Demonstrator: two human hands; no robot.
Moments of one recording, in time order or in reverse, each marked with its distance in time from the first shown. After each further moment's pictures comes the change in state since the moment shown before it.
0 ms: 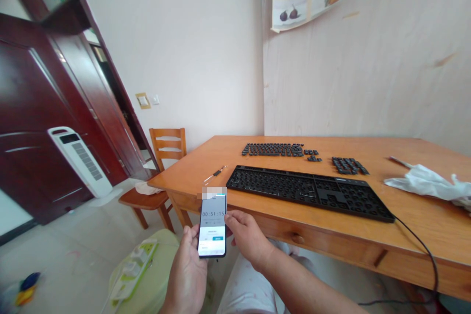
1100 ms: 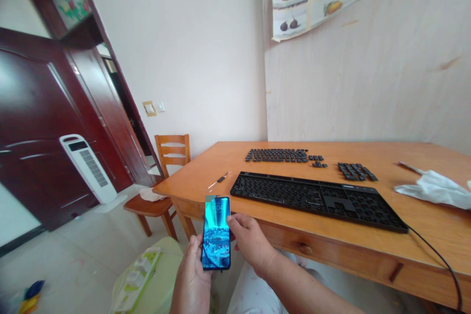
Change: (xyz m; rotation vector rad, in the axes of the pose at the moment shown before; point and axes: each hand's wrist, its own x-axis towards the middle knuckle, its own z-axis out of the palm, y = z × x) left_hand 0.006 -0.010 -0.011 0.036 0.089 0.021; right_hand 0.007 -0.008 0.005 0.007 0.045 -0.015
